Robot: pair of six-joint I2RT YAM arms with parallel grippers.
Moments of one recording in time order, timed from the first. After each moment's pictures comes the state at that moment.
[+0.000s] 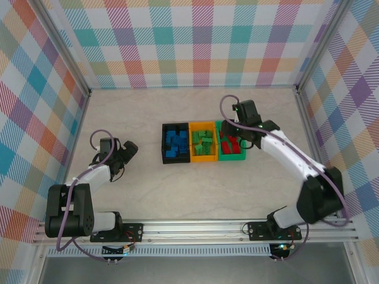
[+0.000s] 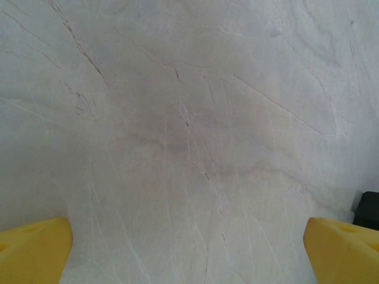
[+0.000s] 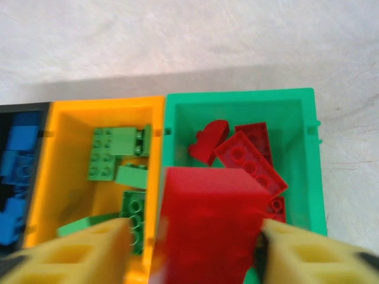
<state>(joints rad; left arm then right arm) 0.05 1.31 0.51 -0.05 0.06 -0.80 0.43 1.50 1.18 -0.55 0.04 0.36</state>
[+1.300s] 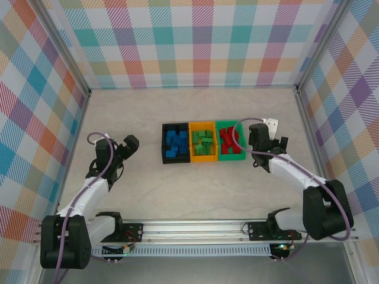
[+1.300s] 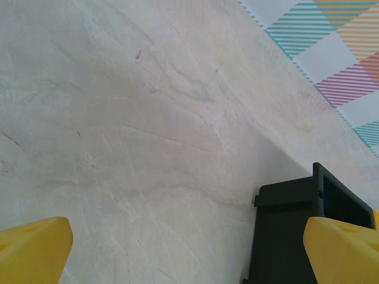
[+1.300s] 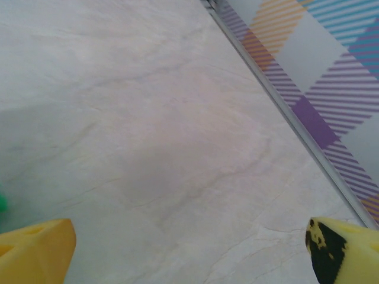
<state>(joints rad) -0.01 1.04 0.45 0.04 0.06 -0.71 0.31 1.31 0.67 -0.09 0.72 0.27</state>
